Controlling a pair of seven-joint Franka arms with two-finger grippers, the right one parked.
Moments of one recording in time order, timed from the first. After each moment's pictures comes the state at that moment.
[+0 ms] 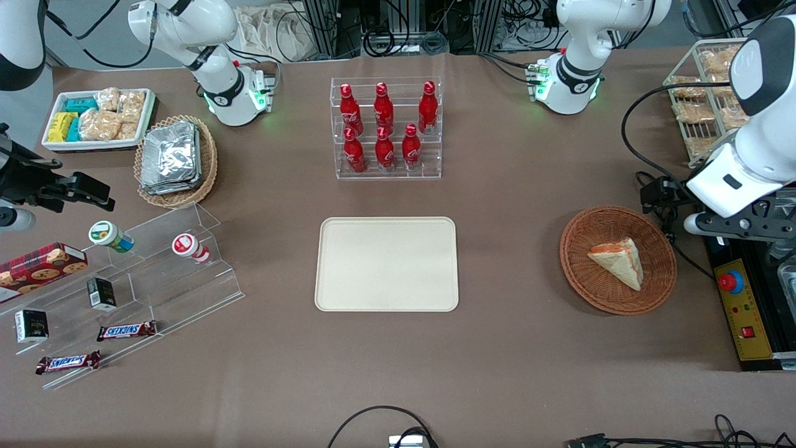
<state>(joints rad) -0.10 0.09 0.01 -1.62 0.04 1.65 0.06</state>
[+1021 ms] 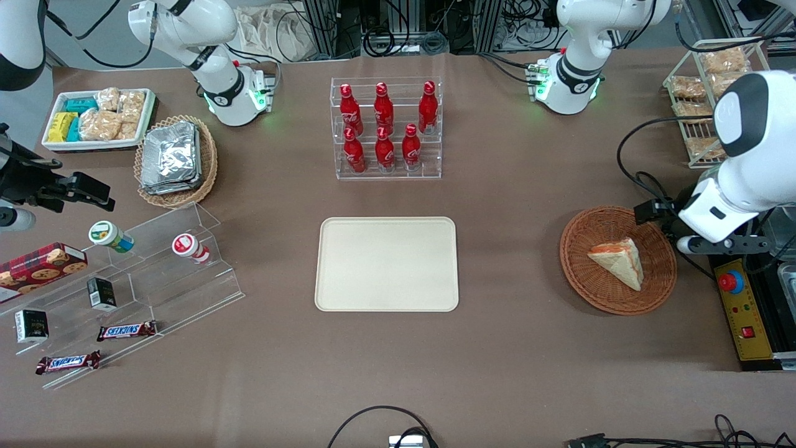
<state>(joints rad) -0.02 0.09 0.04 -1.87 0.01 1.84 -0.01</state>
